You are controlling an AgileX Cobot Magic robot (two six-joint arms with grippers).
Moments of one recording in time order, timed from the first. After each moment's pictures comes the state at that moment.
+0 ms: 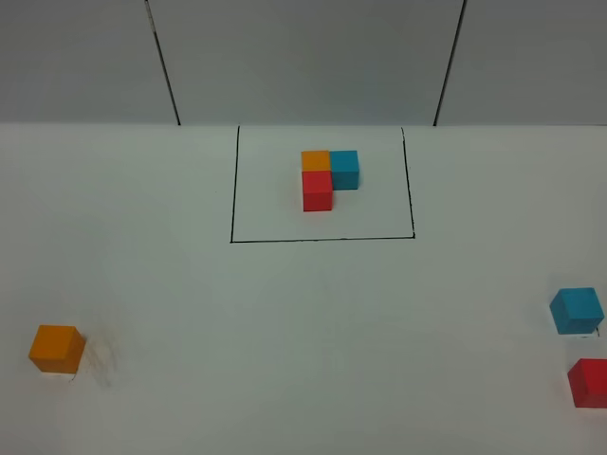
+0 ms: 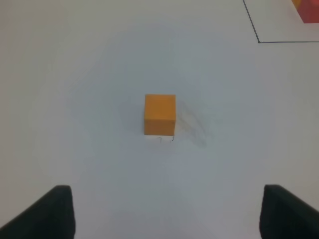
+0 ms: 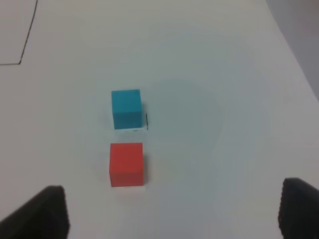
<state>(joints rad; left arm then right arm) -0.07 -0.01 -0.51 0.04 1.07 -0.05 -0.05 -0.01 -0.50 -0.07 1.07 -0.02</state>
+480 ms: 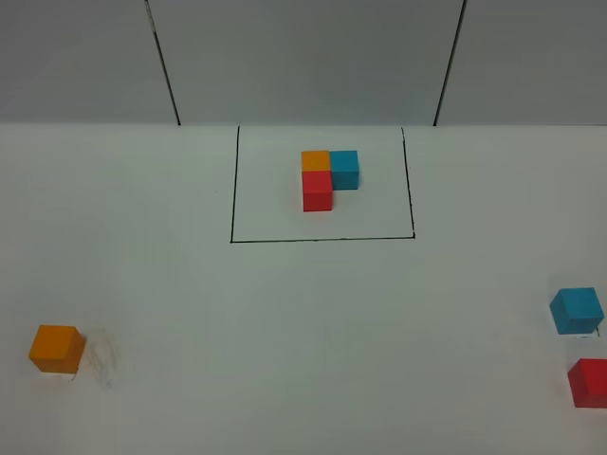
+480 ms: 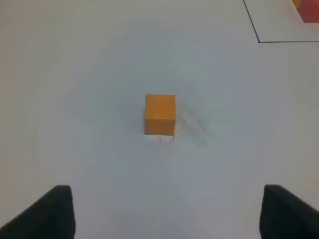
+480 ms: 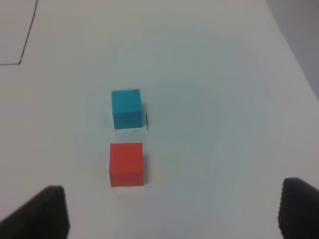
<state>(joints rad) -0.07 -0.01 -0.51 0.04 1.07 -0.05 -0.05 -0.01 -0.50 -0.07 1.07 -0.02</state>
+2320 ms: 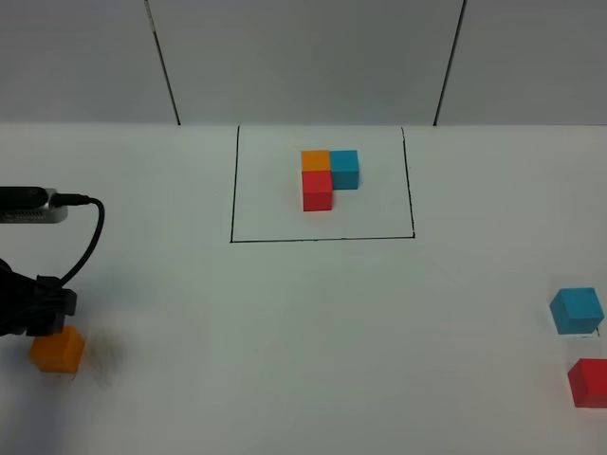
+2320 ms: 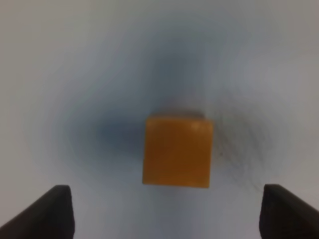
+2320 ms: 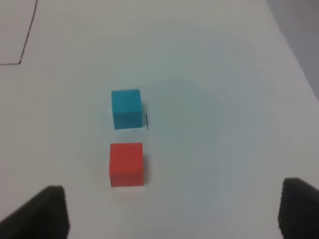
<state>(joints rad) -0.07 1.44 -0.76 0.11 0.58 -0.14 -0.05 -0.01 -0.50 -0.07 1.07 -0.02</state>
